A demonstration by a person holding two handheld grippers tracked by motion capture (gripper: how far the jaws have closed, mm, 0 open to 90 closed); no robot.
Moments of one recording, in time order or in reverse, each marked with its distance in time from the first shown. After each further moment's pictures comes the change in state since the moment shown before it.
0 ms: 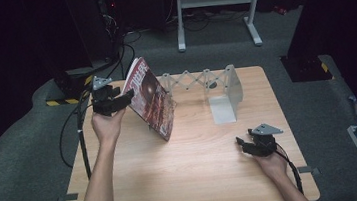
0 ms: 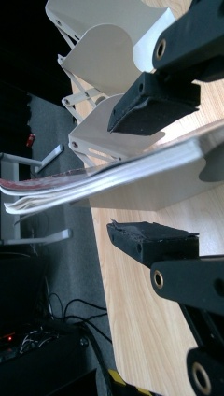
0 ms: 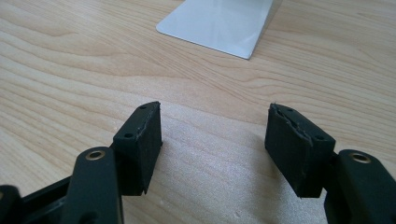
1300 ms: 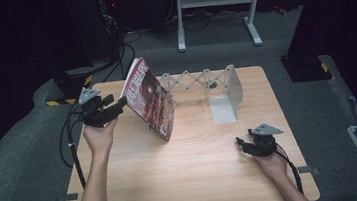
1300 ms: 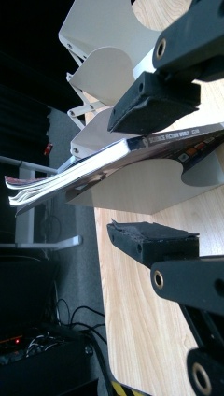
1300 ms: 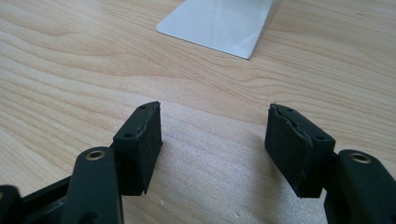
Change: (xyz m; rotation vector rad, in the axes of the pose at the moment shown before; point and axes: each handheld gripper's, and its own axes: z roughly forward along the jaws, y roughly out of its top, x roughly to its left) left arm 0.010 -0.024 -0.029 -0.071 -0.040 -0.054; right arm 0.000 0.000 0.000 -0.001 -0.001 -0.007
